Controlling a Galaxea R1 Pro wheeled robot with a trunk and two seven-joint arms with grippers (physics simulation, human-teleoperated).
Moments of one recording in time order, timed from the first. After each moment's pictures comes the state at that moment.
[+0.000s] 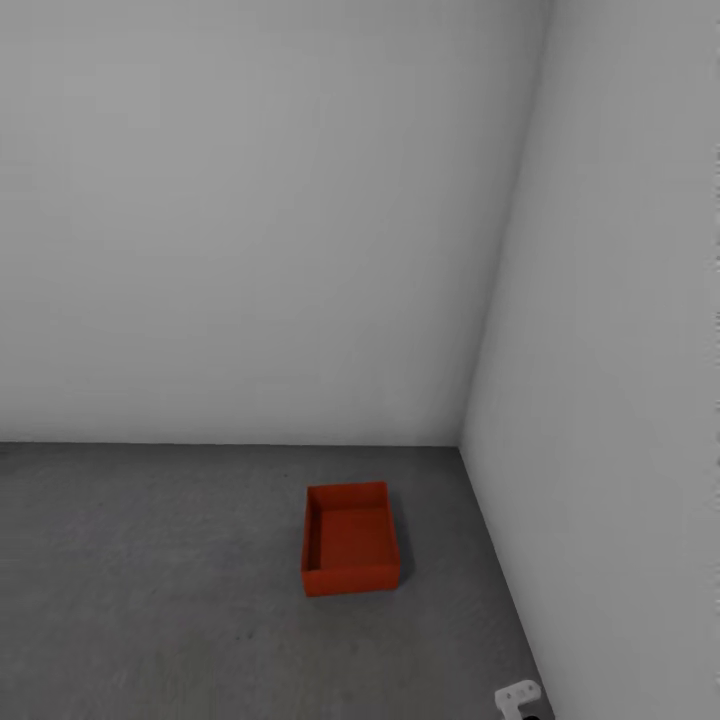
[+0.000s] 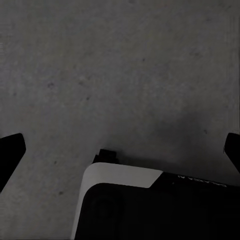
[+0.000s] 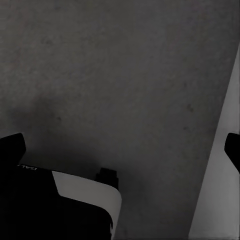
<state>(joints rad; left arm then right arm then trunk) -0.36 0.00 0.01 0.00 0.19 -0.18 0.03 -0.51 -0.05 0.07 0.07 0.14 -0.11 0.09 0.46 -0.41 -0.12</state>
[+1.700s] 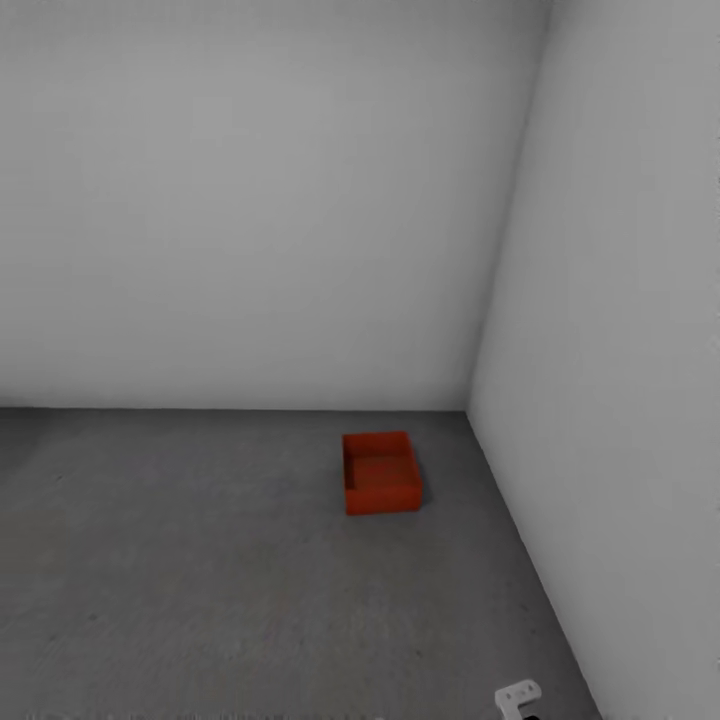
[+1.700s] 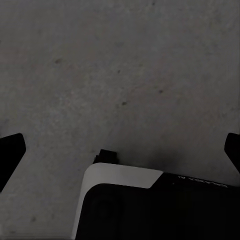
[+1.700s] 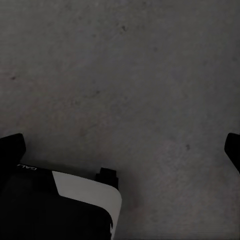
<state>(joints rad) -0.36 0.01 0.01 0.00 0.19 -0.18 0.03 -0.51 -0.05 0.07 0.07 0.14 -0.11 0.09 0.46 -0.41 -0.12</state>
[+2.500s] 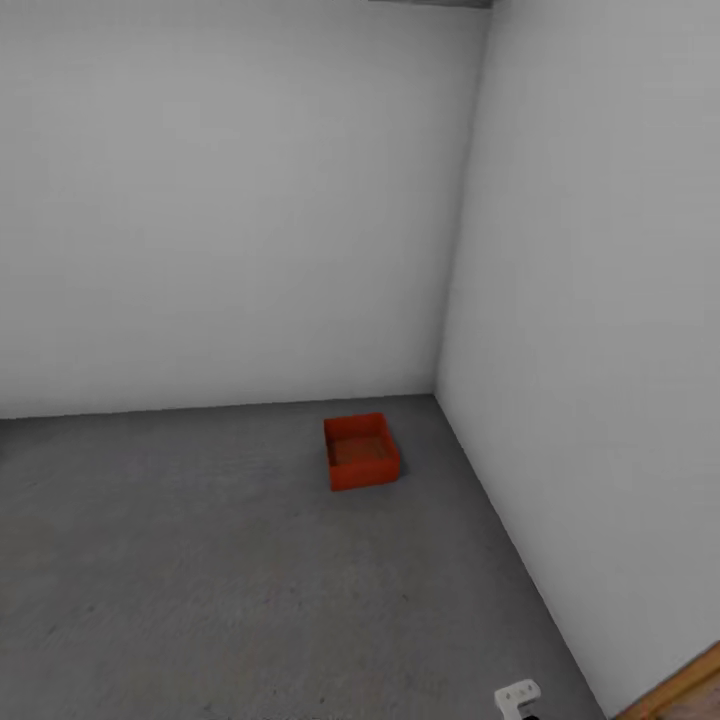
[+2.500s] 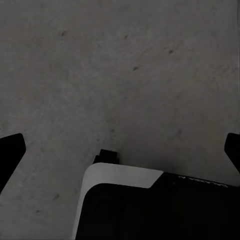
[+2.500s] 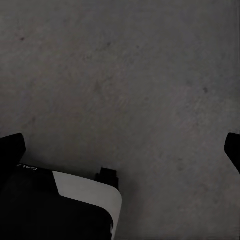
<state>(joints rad) -0.36 0.01 0.01 0.00 0.19 -0.18 0.03 -0.51 -0.04 0.07 0.07 0.14 -0.11 0.09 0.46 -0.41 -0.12</state>
